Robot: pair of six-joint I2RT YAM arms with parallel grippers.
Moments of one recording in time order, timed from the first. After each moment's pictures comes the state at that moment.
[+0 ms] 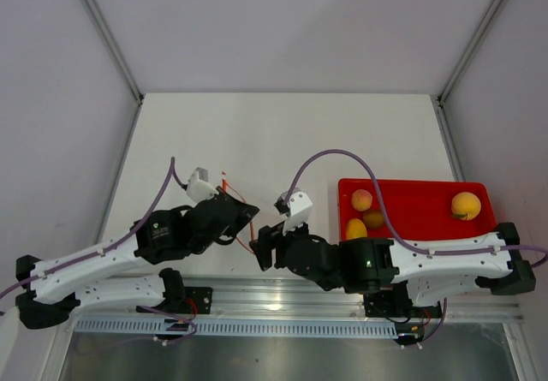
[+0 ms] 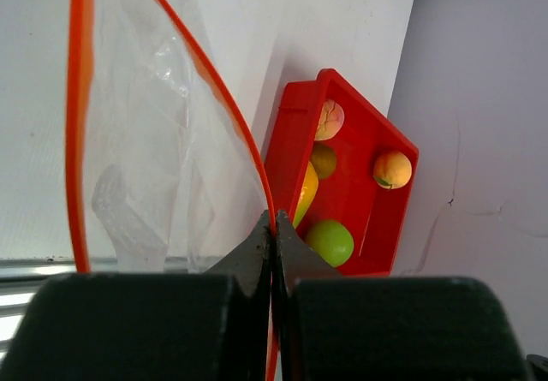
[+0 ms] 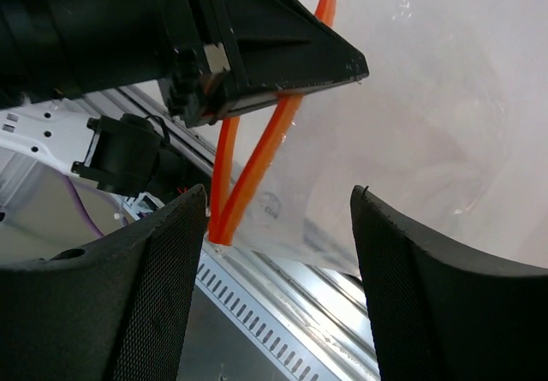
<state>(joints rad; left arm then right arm) -1.18 0.87 0.96 -0.80 -0.59 -1.58 1.61 1.22 1.15 -0.41 0.75 0.70</state>
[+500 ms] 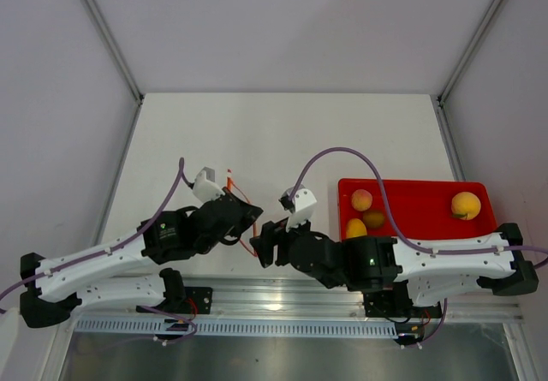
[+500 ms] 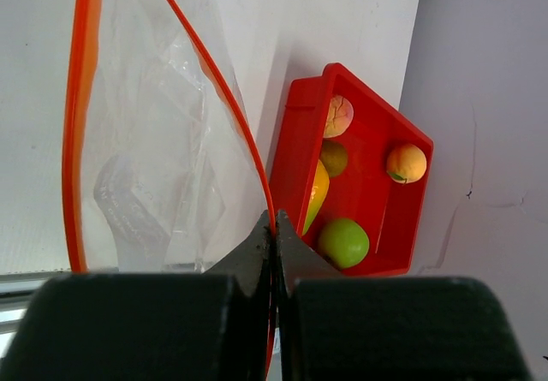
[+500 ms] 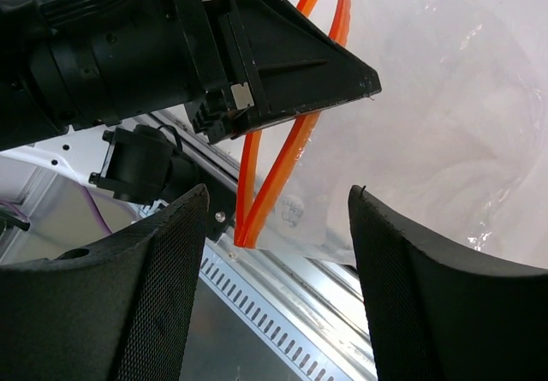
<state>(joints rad) -1.18 0.89 0.91 -0.72 -0.59 -1.50 1.60 1.20 1.14 -0.40 0.74 0.74</state>
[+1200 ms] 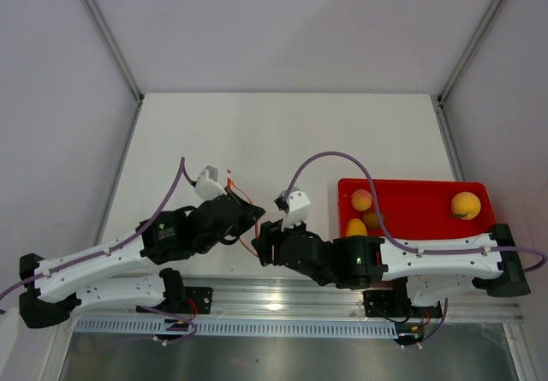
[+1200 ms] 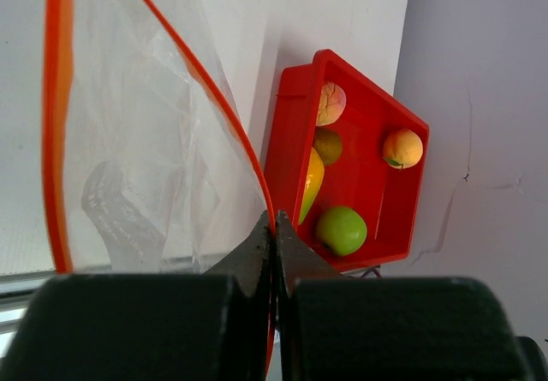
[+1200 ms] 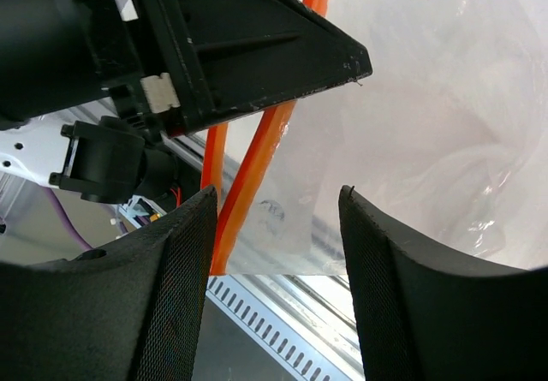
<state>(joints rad) -1.18 0.88 0.91 -0.69 -0.56 -1.46 1.56 1.24 1.10 -0.39 0.70 0.79</state>
